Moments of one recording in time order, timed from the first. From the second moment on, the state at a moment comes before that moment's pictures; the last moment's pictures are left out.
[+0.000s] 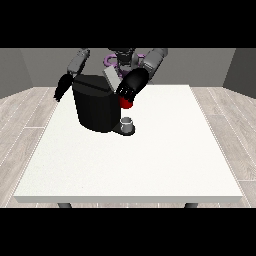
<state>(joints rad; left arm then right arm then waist) -1.29 0.49 0.12 -0.64 -0.84 -0.28 -0.20 -0.49 -0.10 -0.07 -1.27 0.16 -0.18 0.00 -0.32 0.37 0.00</state>
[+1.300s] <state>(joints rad) -1.32 0.56 0.10 -0.62 -0.92 -0.20 -0.30 -0.51 -0.08 -0.04 -1.31 0.20 -0.20 0.05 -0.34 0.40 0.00</state>
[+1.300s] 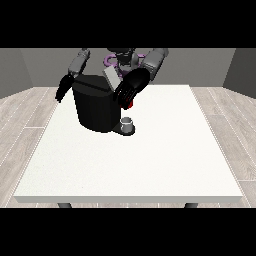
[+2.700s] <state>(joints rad) -0.74 0.08 0.38 -0.60 -0.47 -0.26 -0.35 -0.20 -0.07 -0.08 -1.28 0.08 -0.11 -0.04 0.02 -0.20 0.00</state>
